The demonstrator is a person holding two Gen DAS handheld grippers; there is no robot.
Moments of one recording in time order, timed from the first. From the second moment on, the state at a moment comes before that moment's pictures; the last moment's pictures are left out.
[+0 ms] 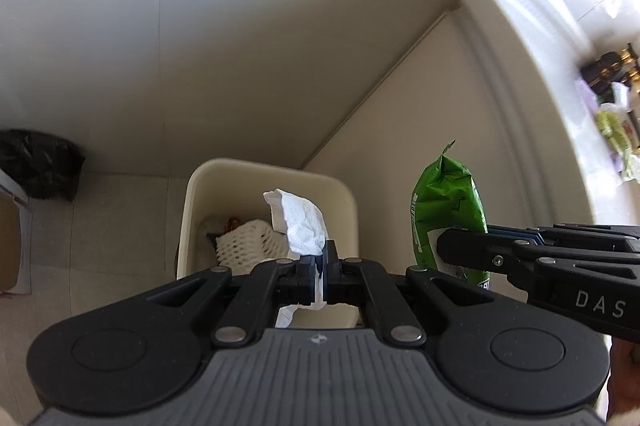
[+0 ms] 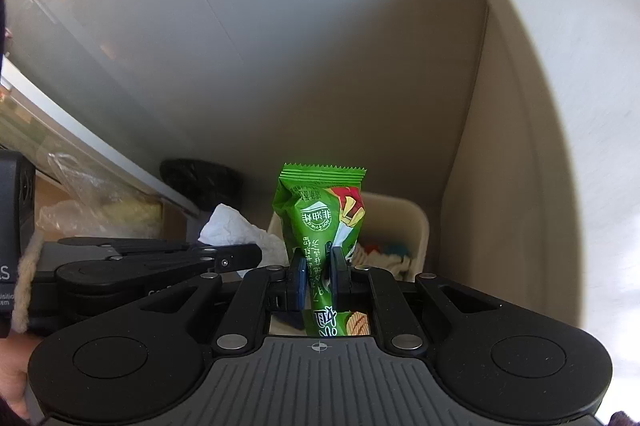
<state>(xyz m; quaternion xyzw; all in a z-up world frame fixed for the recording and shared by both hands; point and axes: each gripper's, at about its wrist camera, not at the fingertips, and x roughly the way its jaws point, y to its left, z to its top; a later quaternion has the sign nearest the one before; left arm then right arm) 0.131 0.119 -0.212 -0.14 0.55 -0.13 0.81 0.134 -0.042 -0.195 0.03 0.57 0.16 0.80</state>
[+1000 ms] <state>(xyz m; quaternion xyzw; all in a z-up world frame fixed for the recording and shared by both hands) 0.148 0.123 -0.319 -0.13 0.63 -0.08 0.76 0.176 -0.043 -0.314 0.08 0.67 0.10 0.73</state>
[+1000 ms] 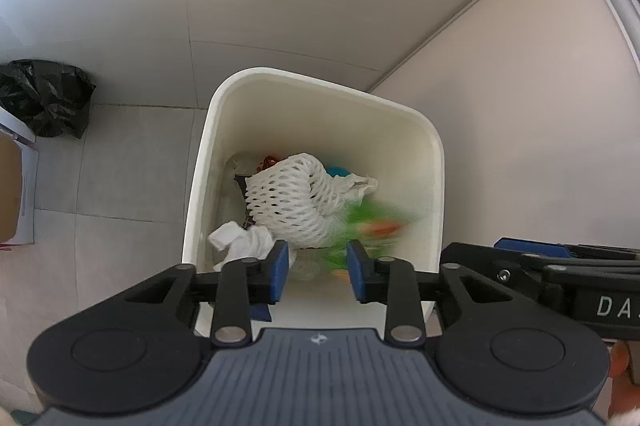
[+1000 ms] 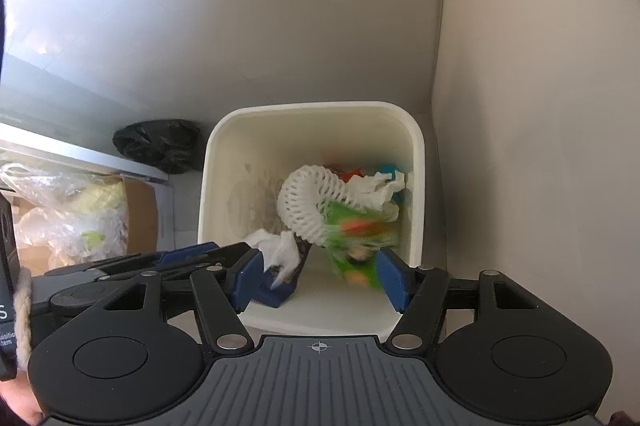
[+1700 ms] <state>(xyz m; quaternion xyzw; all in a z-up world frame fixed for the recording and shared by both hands) 0.141 0.116 -0.278 -0.09 0.62 -0.08 0.78 0.172 -0.055 -0.276 0.08 0.62 0.16 0.77</state>
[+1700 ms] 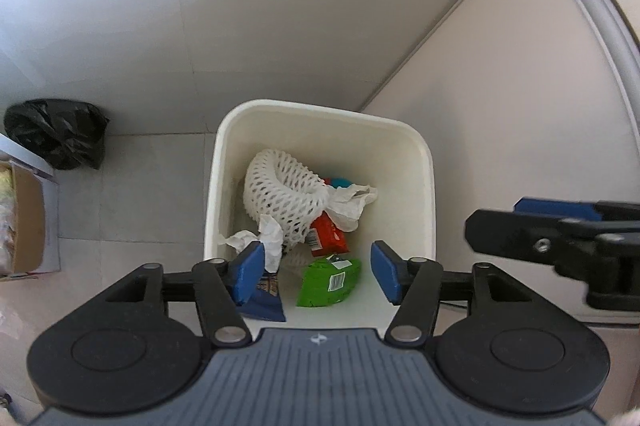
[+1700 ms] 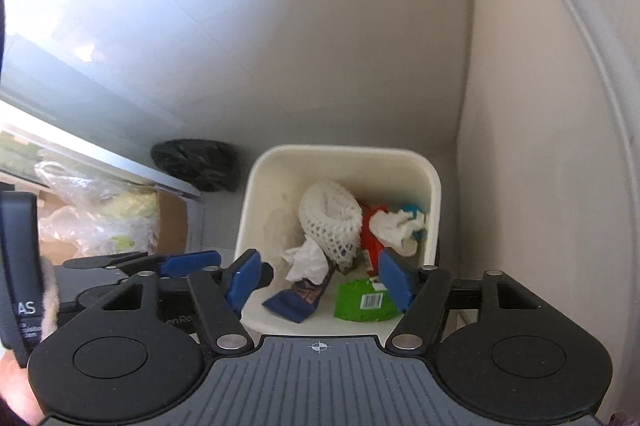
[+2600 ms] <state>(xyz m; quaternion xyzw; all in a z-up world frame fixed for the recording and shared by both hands) 0.138 0.086 -0.165 -0.07 0.52 -0.07 0.85 0.142 -0.120 -0.118 0.03 0.45 0.24 0.86</state>
